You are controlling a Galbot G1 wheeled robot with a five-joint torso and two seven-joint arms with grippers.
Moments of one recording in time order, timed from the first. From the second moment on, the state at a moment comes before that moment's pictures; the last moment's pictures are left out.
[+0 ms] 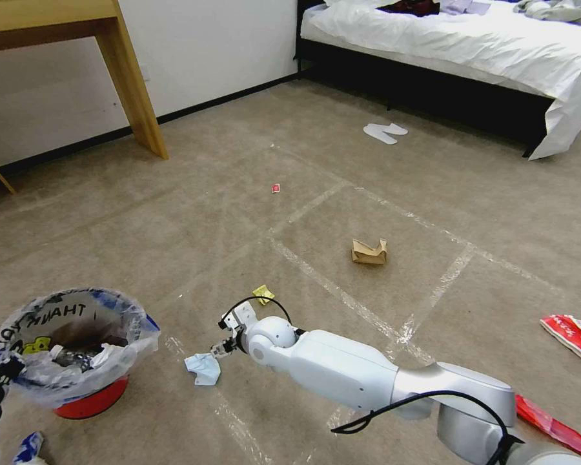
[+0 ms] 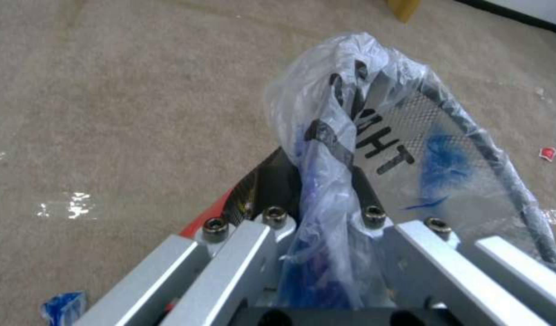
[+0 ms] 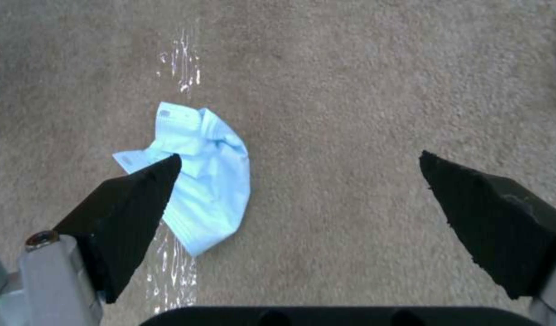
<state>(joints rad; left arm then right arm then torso) 1.61 -1.36 -1.24 -2.13 -0.94 0.55 -0.25 -0.37 1.47 -0.81 1.14 1.05 -0.57 0.31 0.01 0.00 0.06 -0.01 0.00</state>
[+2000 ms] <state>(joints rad) 1.62 -1.37 -1.25 -2.15 -0.95 0.52 -0.24 -0.41 1.61 -0.91 0.91 0.87 -0.51 0.22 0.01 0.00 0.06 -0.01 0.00</state>
